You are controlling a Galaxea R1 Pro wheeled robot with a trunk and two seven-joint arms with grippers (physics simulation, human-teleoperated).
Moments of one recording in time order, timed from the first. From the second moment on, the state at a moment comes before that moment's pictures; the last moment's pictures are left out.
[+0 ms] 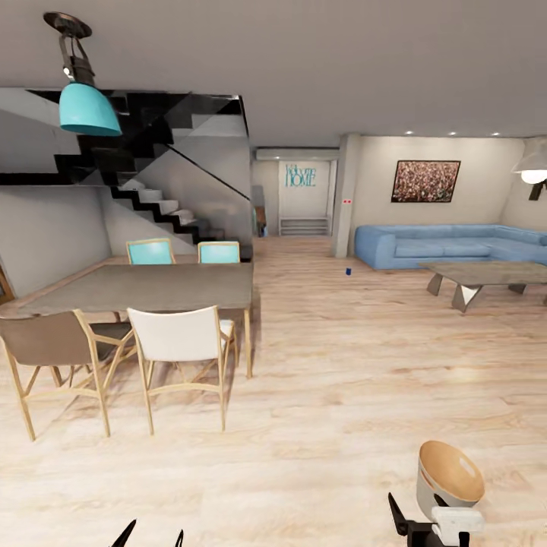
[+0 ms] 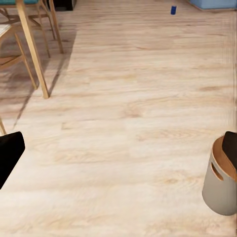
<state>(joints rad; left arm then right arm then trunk) 0.27 0.02 -0.01 -1.24 -0.14 -0.34 0.00 0.16 -0.08 -0.12 -1.24 -0.08 -0.20 0.13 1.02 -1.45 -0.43</state>
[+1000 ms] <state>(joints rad) 0.27 0.02 -0.01 -1.24 -0.14 -0.34 0.00 0.16 -0.08 -0.12 -1.24 -0.08 -0.20 0.13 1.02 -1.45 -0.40</state>
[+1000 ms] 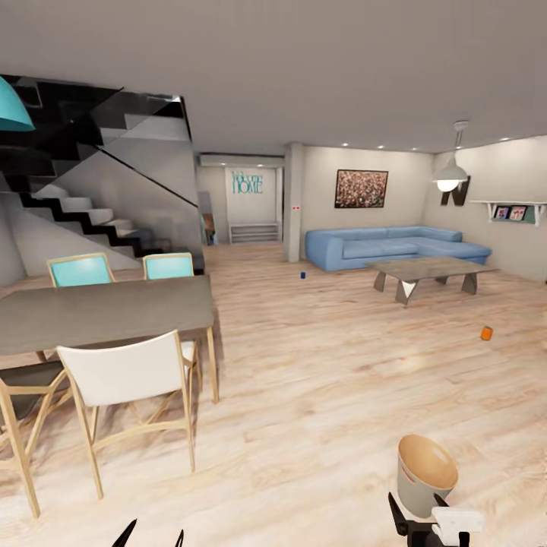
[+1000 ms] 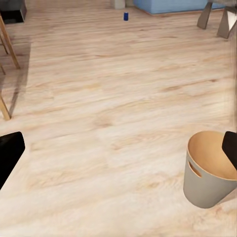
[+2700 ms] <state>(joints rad) 0.27 0.03 -0.01 -1.24 -0.14 -0.34 -0.03 0.16 -0.08 -0.12 -1.24 -0.08 -0.20 0.13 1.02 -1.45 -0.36</state>
